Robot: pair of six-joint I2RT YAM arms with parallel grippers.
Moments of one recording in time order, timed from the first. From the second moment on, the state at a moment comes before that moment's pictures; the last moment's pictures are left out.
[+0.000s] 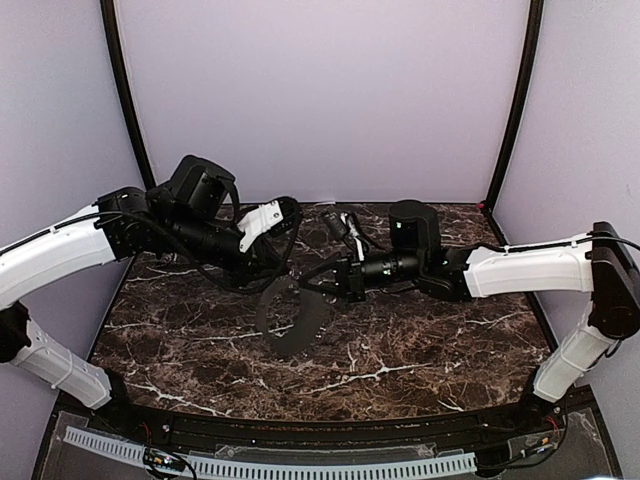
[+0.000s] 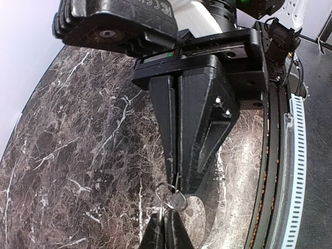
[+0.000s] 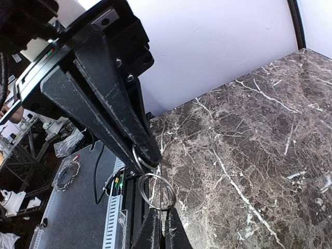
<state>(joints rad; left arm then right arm) -0.93 1.32 1.32 -0.71 0.21 0.27 0.91 1.58 0.99 0.36 -0.71 0.33</state>
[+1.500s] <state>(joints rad) -1.05 1.49 1.35 -0.70 -0.21 0.35 0.92 1.64 0.94 0.44 -0.38 0.49</state>
